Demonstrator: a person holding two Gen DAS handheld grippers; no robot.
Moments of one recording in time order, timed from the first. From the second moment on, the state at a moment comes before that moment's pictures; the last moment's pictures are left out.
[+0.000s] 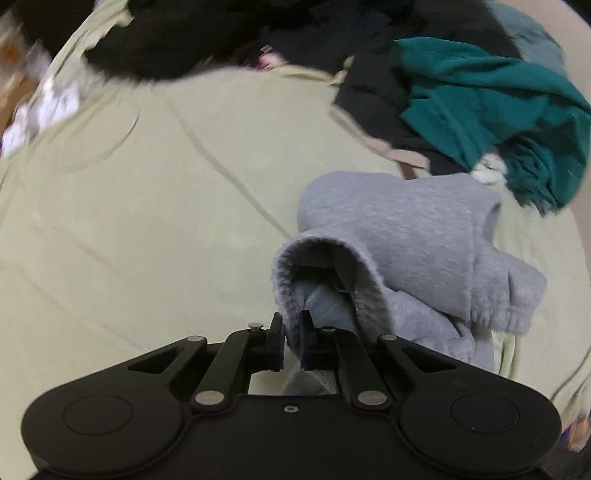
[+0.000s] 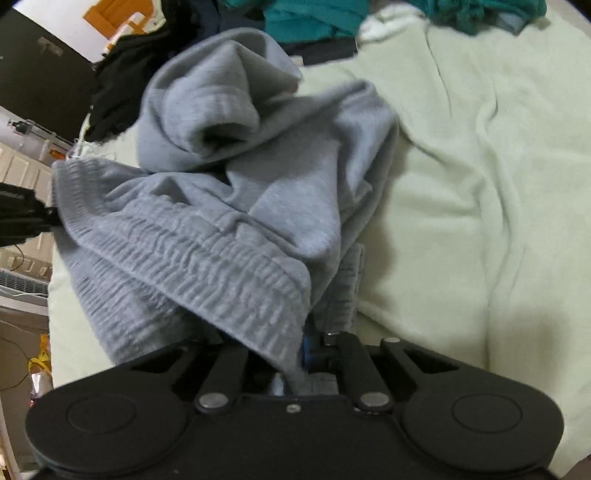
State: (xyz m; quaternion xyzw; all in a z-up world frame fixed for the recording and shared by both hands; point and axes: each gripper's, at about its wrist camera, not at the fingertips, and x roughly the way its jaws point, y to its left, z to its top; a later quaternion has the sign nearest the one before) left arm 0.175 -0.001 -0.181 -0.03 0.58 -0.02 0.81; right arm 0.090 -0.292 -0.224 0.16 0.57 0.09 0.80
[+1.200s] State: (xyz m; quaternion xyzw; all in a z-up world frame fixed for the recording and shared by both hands) left arm 0.086 0.134 0.138 0.11 0.24 -0.39 0.88; right arm -0.133 -0.110 0.117 0.29 0.25 0.00 0.92
